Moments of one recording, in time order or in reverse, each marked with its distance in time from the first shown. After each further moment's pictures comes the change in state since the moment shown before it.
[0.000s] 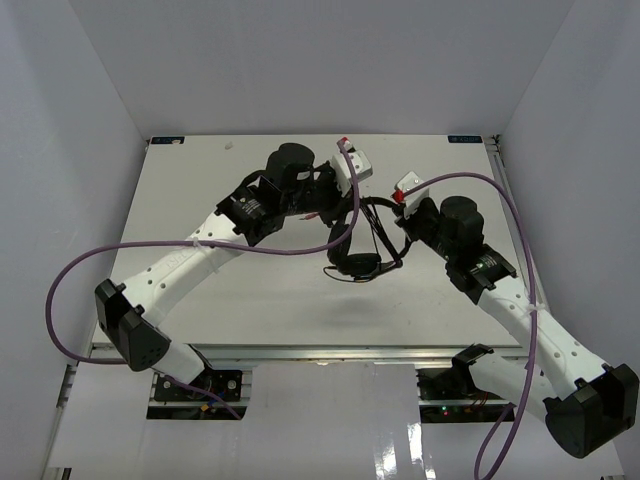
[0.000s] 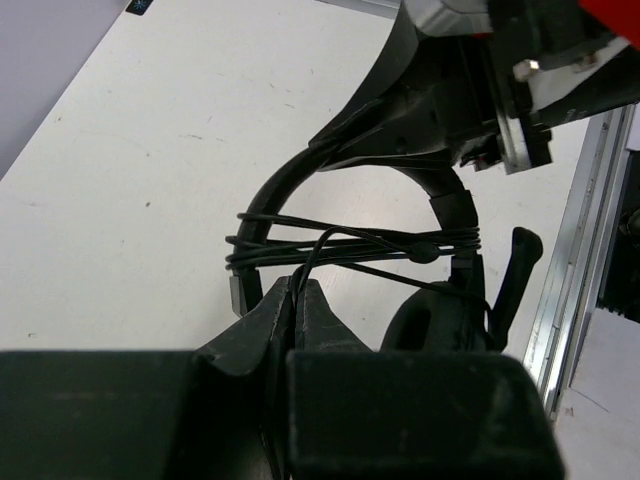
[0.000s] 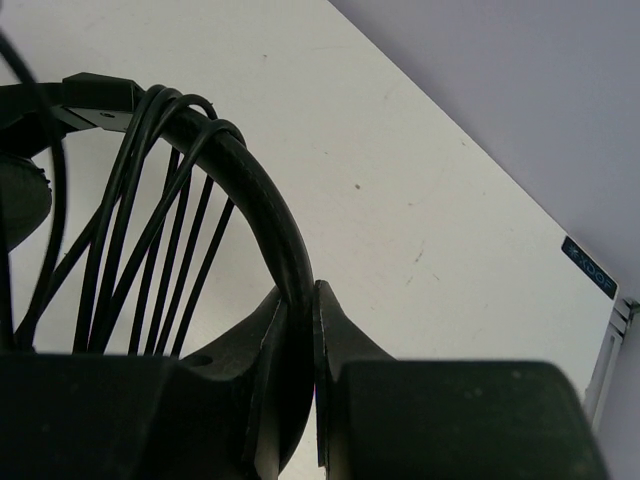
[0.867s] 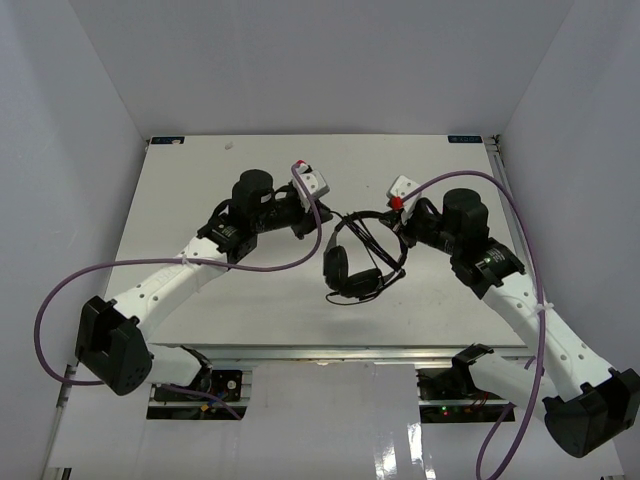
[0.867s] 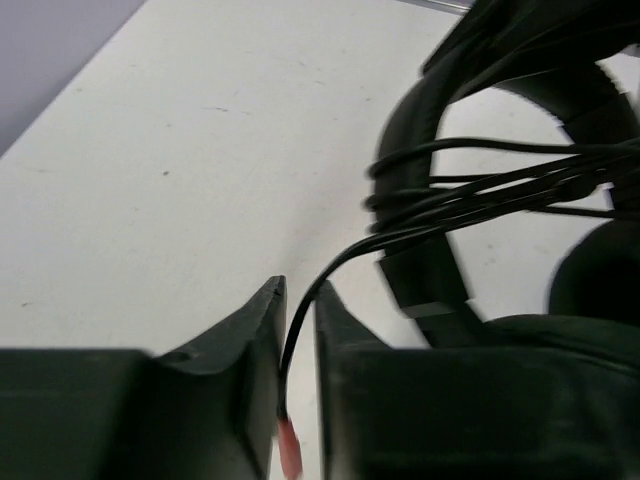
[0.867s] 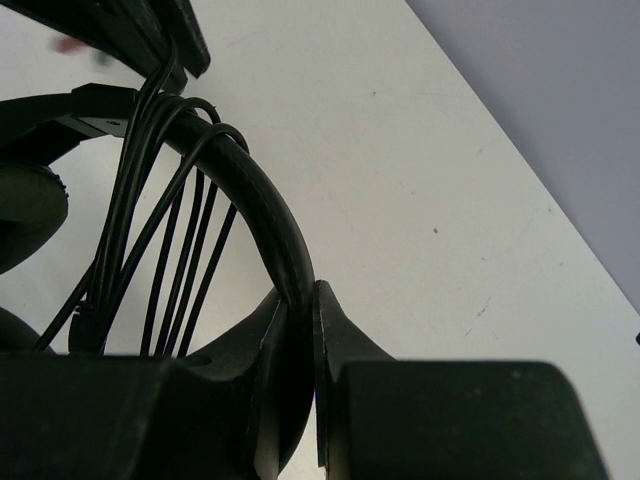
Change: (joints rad) left arm 0.173 -0.152 -0.436 0.355 0.162 0.006; right arm -0.001 0.004 0.098 -0.151 -0.274 -0.047
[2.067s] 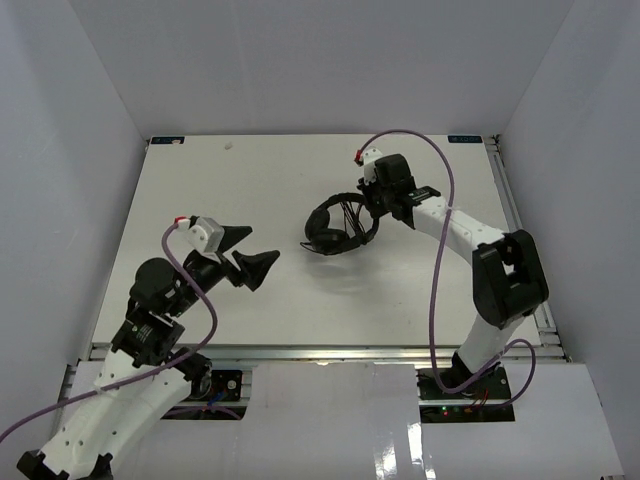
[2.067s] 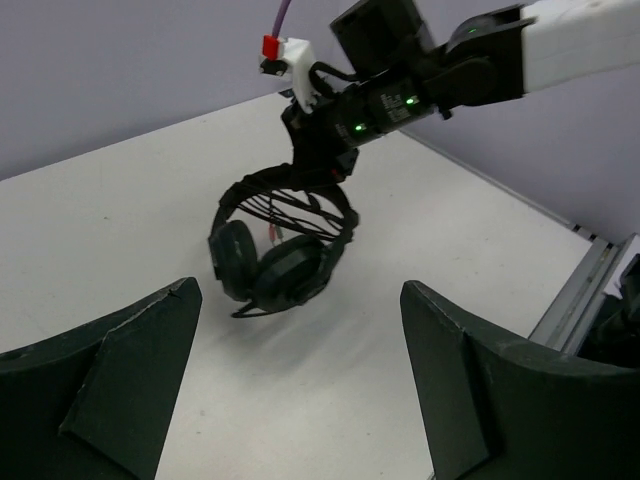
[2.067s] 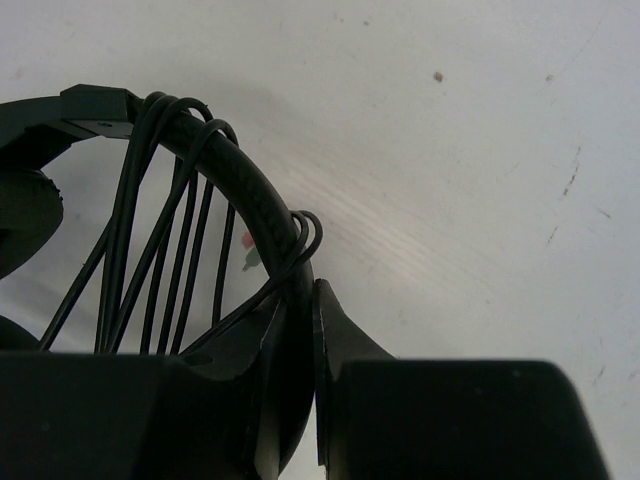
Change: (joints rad) left arm 0.094 -0.803 -0.412 -0.034 -0.212 -0.351; right arm -0.006 0.722 0.325 -0.011 0.363 0.341
